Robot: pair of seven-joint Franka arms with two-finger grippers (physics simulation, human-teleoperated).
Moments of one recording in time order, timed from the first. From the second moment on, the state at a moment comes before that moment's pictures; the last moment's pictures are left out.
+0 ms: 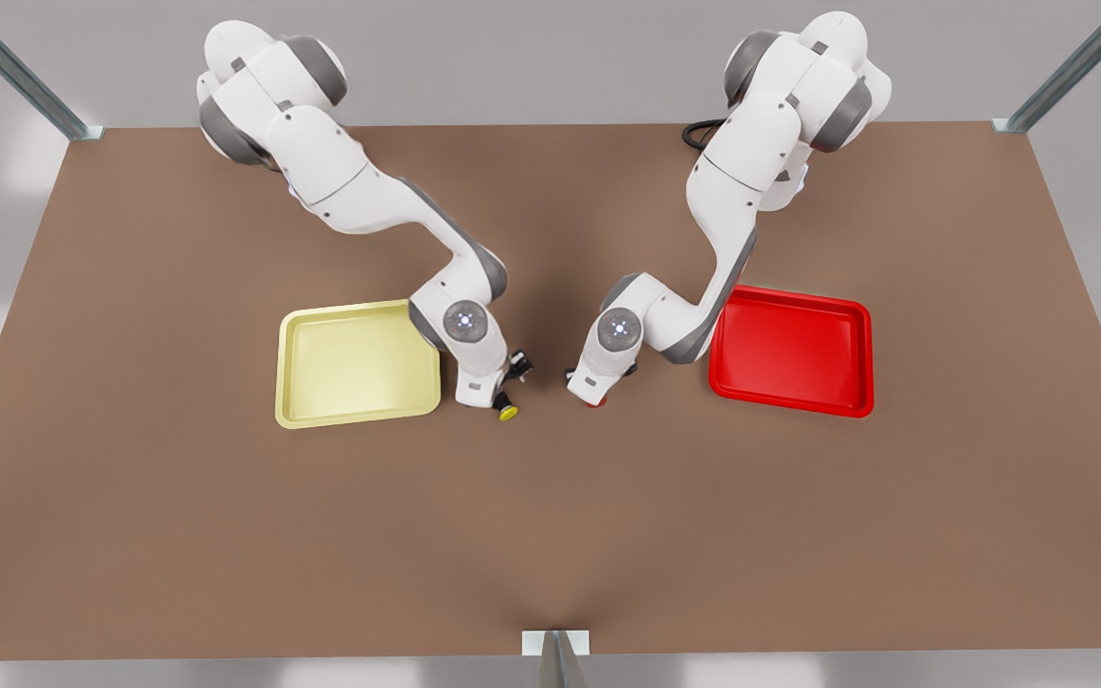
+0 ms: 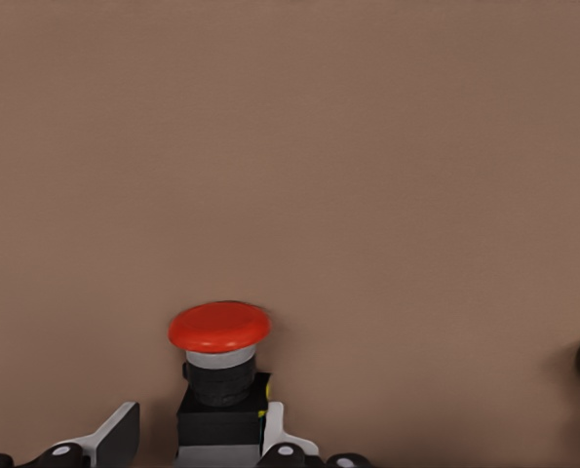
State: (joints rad) left arm -0.58 0.70 -0.12 -1.74 -0.01 2.39 -0.88; right arm 0.42 0.69 0.27 -1.78 -0.18 2.52 0.22
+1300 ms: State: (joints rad) left arm -0.58 0.24 0.26 -2.19 0.02 2.26 -0.30; right arm 0.40 0.72 0.27 -1.75 -0.18 2.50 0.22
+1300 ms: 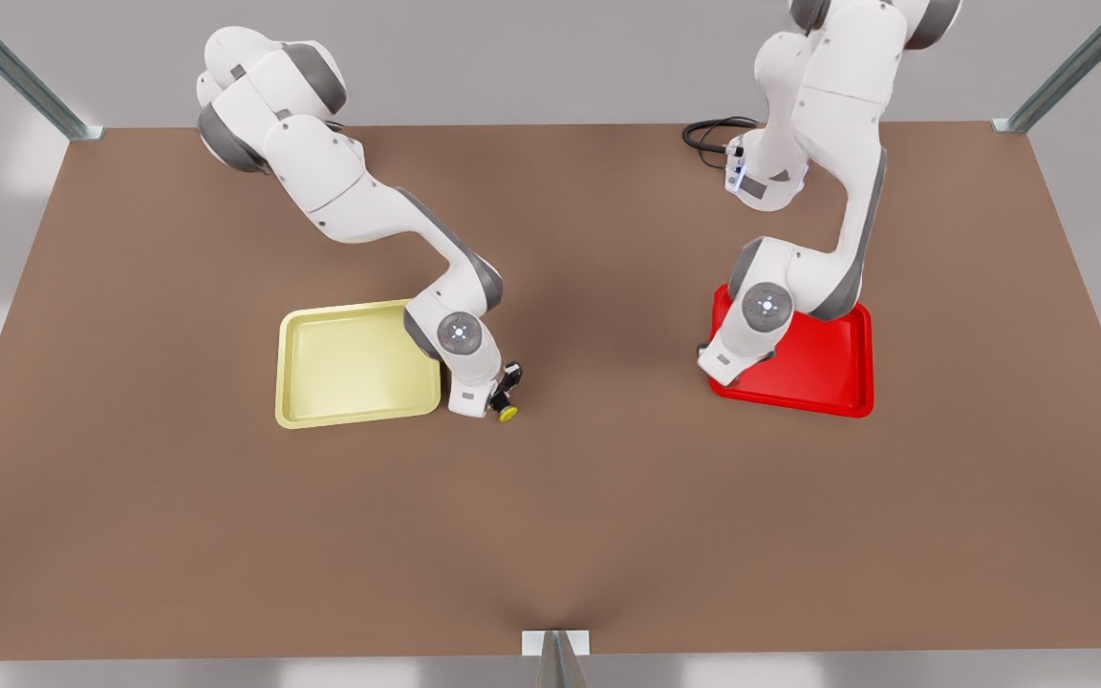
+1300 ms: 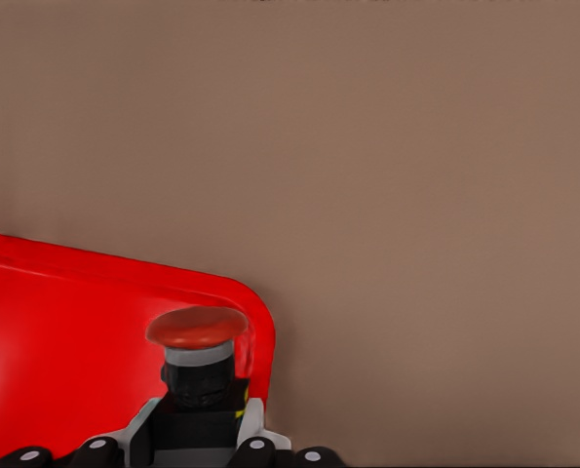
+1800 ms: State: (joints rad) left arm -0.58 0.24 0.43 -2.24 -0.01 2.14 -0.09; right arm 0.27 0.32 0.26 -2.03 -0.30 2.30 0.16
